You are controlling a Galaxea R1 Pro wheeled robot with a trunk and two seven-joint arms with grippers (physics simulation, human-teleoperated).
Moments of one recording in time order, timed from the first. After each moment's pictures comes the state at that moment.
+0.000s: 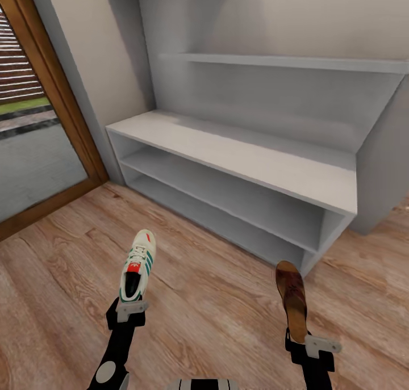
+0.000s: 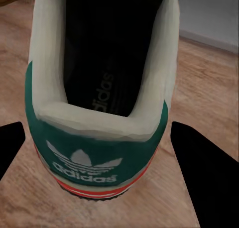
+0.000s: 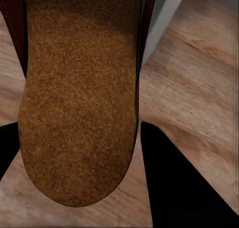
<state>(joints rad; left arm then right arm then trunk) -0.19 -0.02 -0.09 -1.01 -0.01 -0.26 0.24 -0.06 0.00 -0.04 -1.00 0.11 -0.20 -0.32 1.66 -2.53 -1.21</state>
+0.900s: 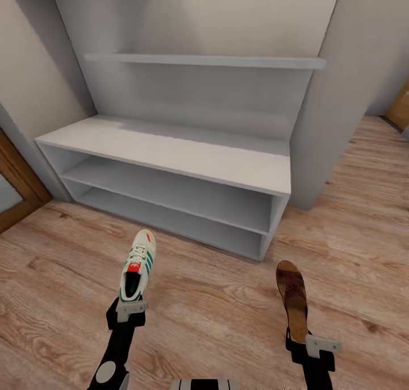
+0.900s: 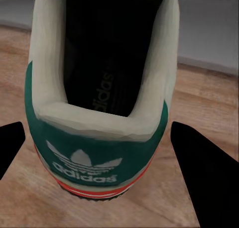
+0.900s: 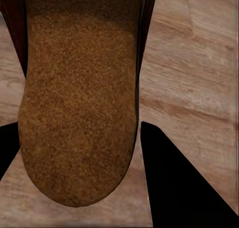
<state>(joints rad) -0.19 -0.02 -0.09 -1.01 -0.01 -0.26 0.24 -0.06 0.00 -0.04 -1.01 0.10 -0.20 -0.32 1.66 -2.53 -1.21</state>
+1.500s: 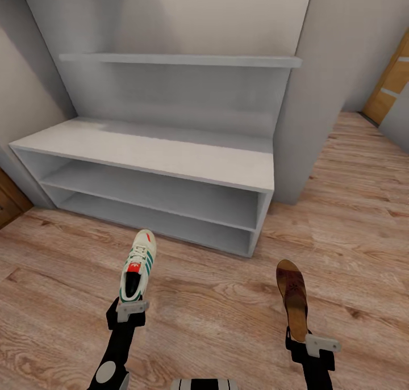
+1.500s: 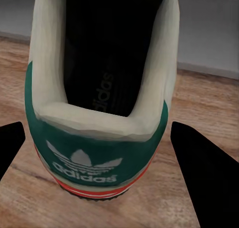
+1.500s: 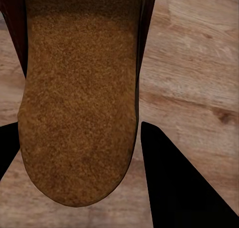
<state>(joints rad) -0.19 -0.02 -0.09 -1.01 -0.02 -0.26 0.24 -0.06 0.00 -0.04 -1.01 0.10 -0.20 -0.32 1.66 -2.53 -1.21</state>
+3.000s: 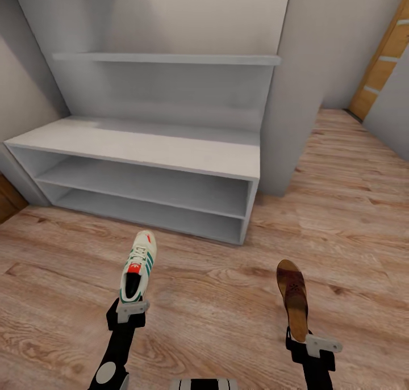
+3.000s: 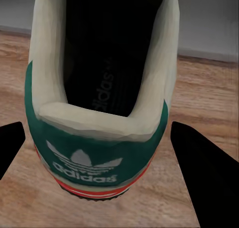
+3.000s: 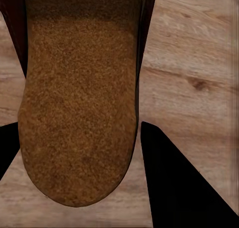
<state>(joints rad) -0.19 -0.02 -0.09 -1.00 -0.02 -0.26 0.24 -0.06 0.00 -0.04 -1.02 0.11 -0.20 -0.32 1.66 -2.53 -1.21</state>
